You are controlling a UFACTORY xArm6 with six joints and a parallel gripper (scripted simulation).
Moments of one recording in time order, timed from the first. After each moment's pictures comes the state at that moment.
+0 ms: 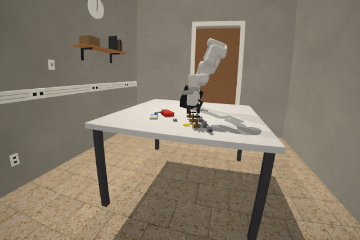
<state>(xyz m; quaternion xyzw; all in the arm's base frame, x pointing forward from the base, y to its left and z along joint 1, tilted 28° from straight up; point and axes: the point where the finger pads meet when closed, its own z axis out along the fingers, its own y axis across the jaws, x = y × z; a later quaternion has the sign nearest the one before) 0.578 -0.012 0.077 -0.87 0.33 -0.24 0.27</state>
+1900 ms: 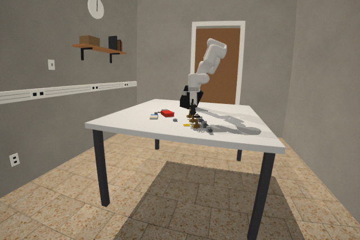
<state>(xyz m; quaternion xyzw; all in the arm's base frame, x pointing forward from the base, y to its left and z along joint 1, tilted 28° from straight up) 0.578 -0.012 0.078 -0.62 0.71 -0.05 0.31</state>
